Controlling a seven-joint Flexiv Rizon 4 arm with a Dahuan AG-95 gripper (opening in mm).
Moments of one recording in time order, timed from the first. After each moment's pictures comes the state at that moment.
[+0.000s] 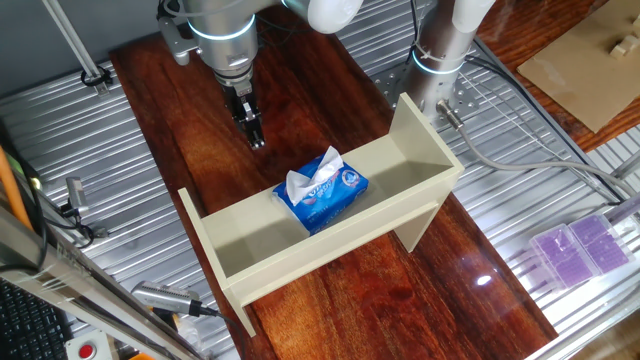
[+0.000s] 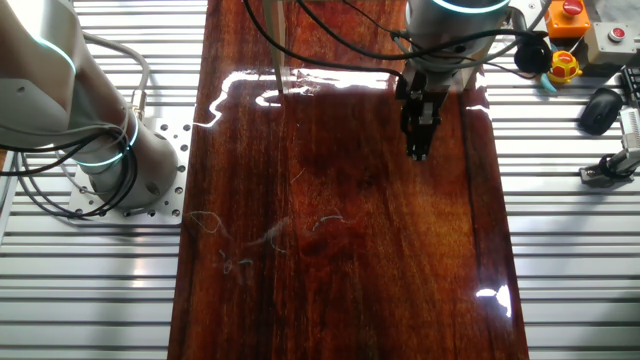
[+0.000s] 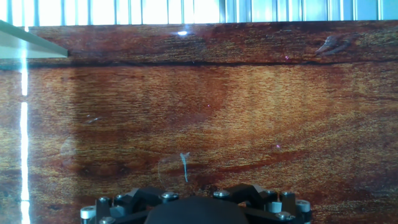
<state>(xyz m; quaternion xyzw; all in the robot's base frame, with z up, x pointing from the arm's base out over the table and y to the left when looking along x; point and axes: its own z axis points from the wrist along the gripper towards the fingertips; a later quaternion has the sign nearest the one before) 0.500 0.000 0.170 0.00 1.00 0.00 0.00</state>
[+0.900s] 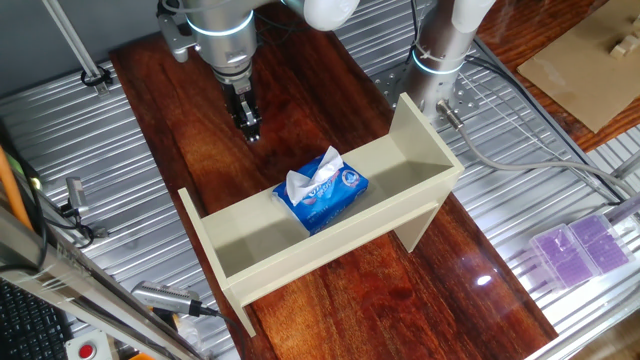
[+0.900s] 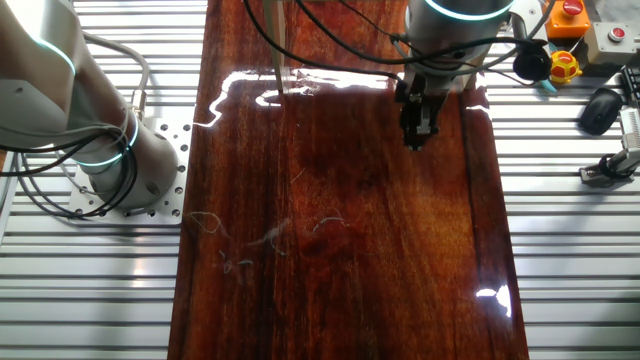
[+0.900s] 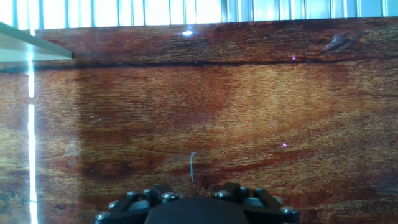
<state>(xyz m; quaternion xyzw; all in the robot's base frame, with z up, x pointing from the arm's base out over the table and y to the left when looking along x) 0.500 0.000 0.170 0.01 1.00 0.01 0.00</state>
